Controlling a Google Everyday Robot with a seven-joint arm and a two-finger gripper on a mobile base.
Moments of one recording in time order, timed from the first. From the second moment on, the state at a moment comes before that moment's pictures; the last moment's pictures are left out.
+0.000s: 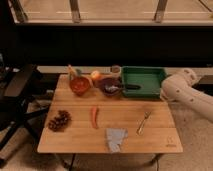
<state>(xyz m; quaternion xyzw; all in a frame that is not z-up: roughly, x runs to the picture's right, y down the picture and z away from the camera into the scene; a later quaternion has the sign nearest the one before) 0.352 0.040 0.791 -0.07 0.14 0.37 0.92</state>
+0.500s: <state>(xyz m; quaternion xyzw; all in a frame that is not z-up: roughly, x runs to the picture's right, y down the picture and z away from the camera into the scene) 0.323 -0.031 0.857 -0.09 0.04 0.32 0.94</state>
